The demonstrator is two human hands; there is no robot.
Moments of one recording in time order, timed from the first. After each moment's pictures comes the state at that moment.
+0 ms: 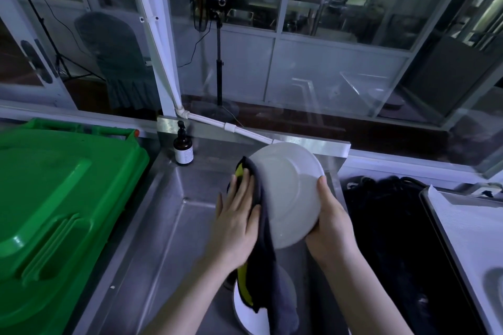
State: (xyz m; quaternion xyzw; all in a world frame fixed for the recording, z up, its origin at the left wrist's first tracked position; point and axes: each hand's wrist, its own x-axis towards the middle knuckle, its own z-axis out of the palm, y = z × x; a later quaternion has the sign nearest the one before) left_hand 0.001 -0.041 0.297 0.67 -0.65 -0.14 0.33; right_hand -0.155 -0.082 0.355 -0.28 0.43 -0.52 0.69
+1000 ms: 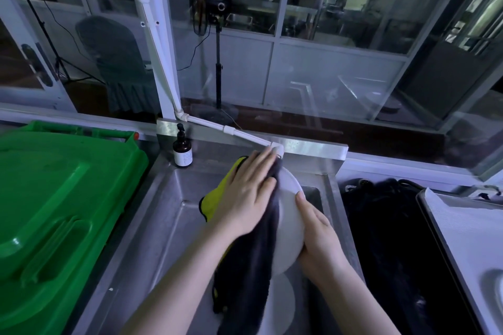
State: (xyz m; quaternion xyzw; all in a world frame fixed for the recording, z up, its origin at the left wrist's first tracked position) left_hand 0.005 -0.081 0.336 0.59 -0.70 -0.10 0.39; right_hand -0.155 -0.056 0.354 -0.38 0.41 -0.43 0.71
